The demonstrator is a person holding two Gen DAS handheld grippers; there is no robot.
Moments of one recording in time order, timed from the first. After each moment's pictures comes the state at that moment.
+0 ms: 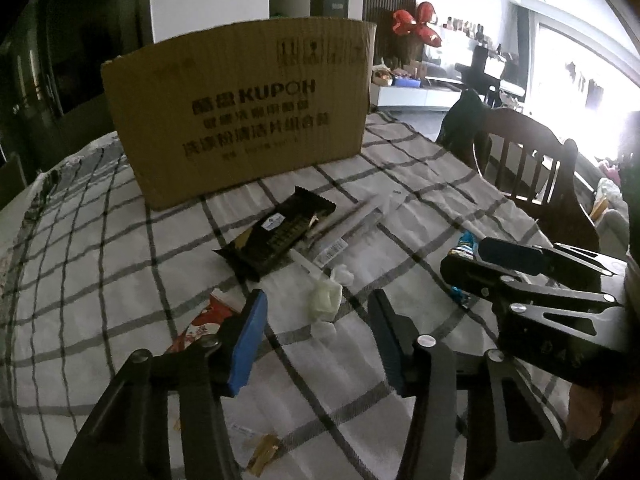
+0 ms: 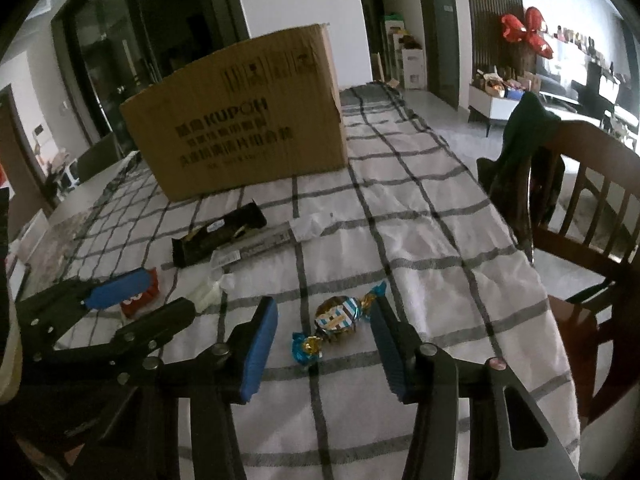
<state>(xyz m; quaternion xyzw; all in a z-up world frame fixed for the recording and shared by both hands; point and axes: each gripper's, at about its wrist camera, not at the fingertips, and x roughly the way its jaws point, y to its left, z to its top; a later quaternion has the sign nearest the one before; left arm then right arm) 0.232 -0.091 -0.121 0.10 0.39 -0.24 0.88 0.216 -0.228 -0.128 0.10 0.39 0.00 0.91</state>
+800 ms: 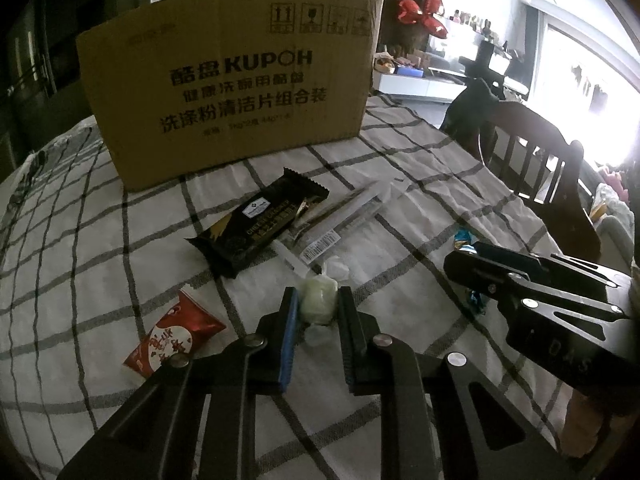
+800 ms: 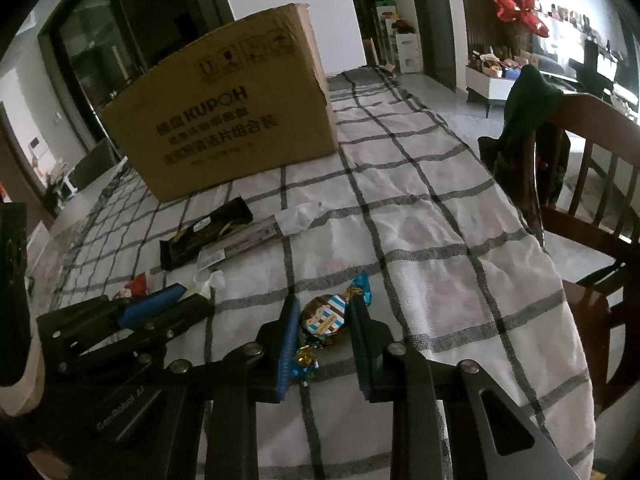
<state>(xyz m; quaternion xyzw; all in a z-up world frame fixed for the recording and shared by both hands) 0.243 -0.102 -0.134 0.08 0.42 -0.24 0.87 0.225 -0.236 -0.137 0.12 0.40 0.00 0.91</state>
